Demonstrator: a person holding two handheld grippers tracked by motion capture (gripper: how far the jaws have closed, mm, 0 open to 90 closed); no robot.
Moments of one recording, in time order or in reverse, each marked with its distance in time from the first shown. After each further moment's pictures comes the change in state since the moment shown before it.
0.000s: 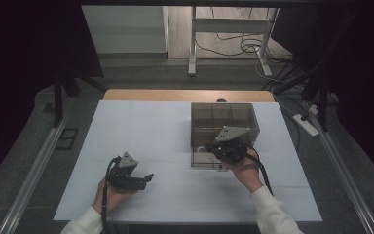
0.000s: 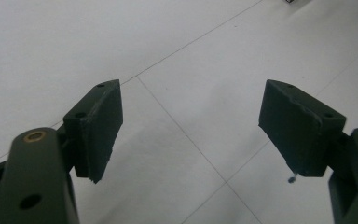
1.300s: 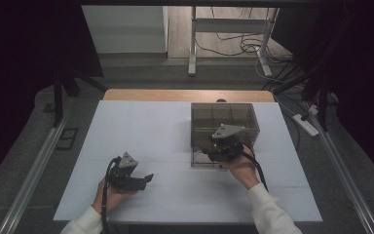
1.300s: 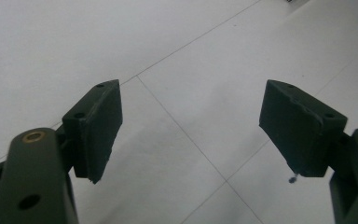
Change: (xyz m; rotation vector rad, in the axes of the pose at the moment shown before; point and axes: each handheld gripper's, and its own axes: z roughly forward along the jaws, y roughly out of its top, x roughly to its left) left arm 0.000 0.000 -0.001 0.000 0.004 0.005; right arm -0.007 -0.003 0.015 0.014 -0.071 0.047
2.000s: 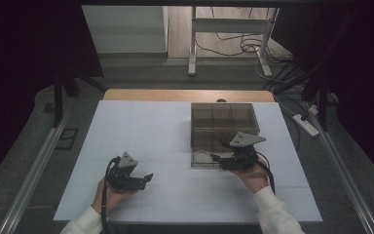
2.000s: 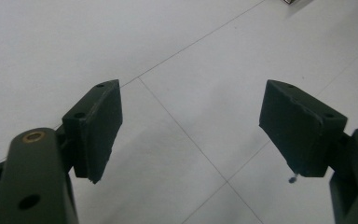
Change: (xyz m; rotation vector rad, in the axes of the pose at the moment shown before) left arm 0.000 0.000 -0.001 -0.007 0.003 -0.001; right arm -0.005 -0.040 -0.032 -0.093 0.011 0.064
